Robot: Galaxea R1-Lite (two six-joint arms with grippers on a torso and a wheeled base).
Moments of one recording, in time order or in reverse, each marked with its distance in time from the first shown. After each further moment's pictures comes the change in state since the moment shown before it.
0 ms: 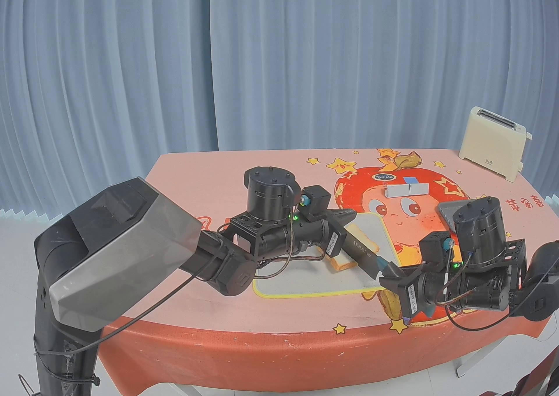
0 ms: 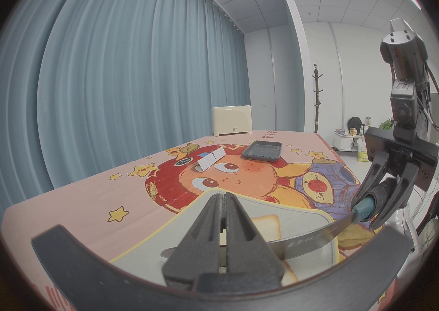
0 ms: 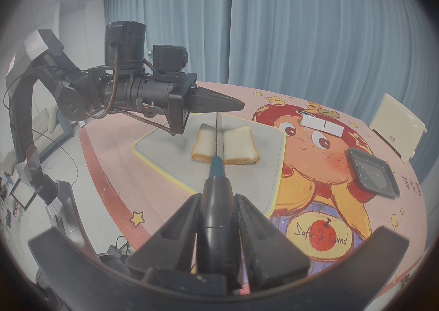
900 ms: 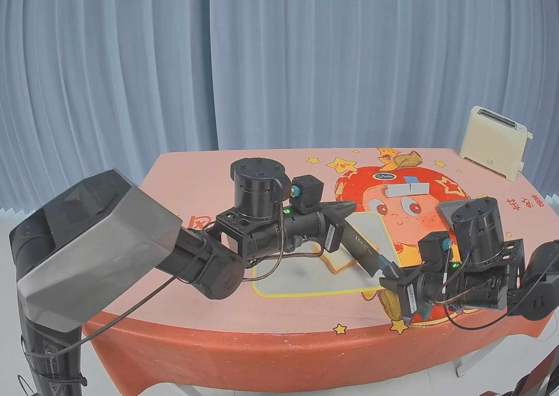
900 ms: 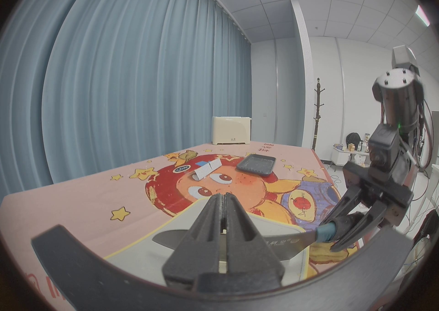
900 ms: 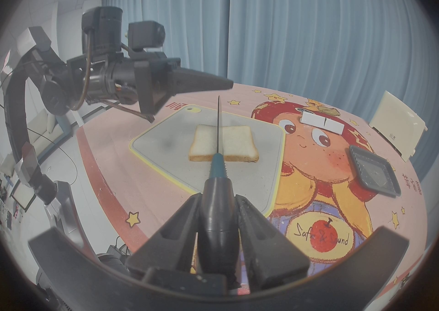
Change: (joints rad) left arm -0.006 -0.099 0.099 -0.075 -0.001 -0.110; right arm -0.002 0.001 -0.003 -0.004 0.000 0.001
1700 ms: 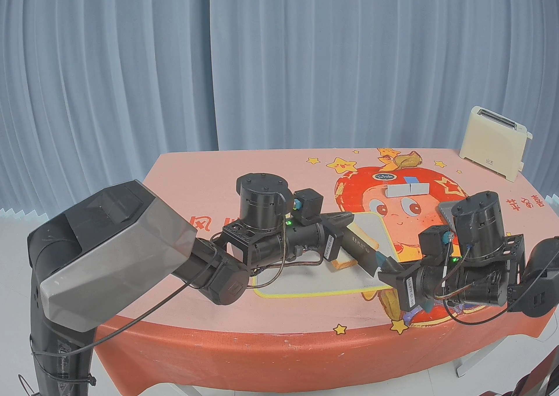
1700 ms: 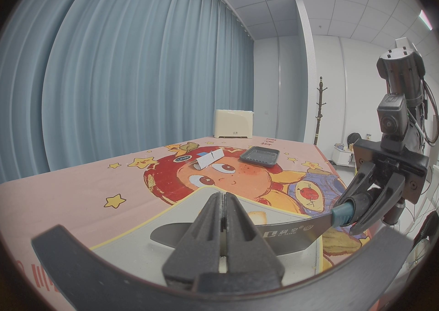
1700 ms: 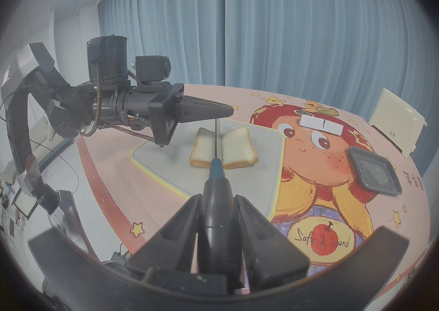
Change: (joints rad) left arm 0.003 0.079 0.006 -0.012 0.000 0.002; right arm -0.001 -0.001 -0.024 -0.004 0.000 0.033
